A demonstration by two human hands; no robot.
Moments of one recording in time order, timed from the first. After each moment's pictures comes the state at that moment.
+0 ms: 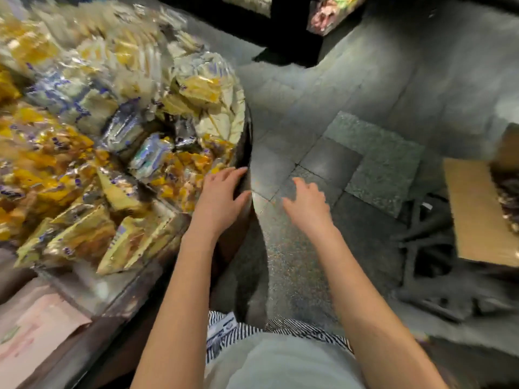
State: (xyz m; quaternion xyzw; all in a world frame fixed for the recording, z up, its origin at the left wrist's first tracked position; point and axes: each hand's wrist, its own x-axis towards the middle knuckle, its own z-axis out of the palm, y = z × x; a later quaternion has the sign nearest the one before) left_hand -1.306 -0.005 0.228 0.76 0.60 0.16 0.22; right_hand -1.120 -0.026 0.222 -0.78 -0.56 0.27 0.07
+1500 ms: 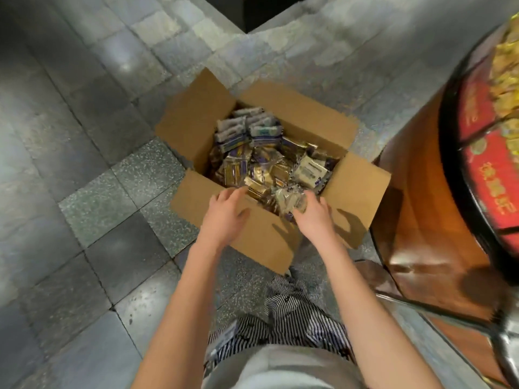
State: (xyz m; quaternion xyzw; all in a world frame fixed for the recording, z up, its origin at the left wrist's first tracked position) left_hand -0.424 0.089 0.147 0.95 0.06 -0.17 0.25; right_hand -0.395 -0.112 0.123 -0.91 0.12 0.26 0.30
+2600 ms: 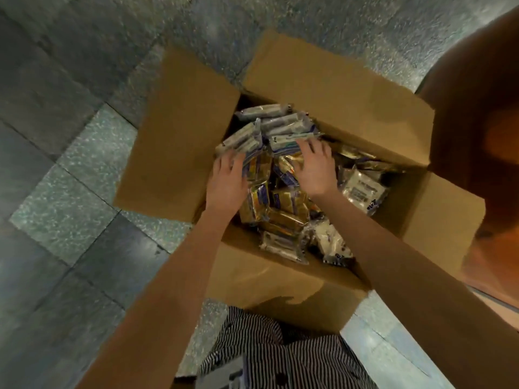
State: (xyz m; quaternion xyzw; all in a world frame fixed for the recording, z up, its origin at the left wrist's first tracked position) left_hand -0.088 0.215 -0.077 0.95 -0.01 -0.22 0.21; right_hand -0.063 0.008 -0.073 -0.96 0.05 0.24 0.16
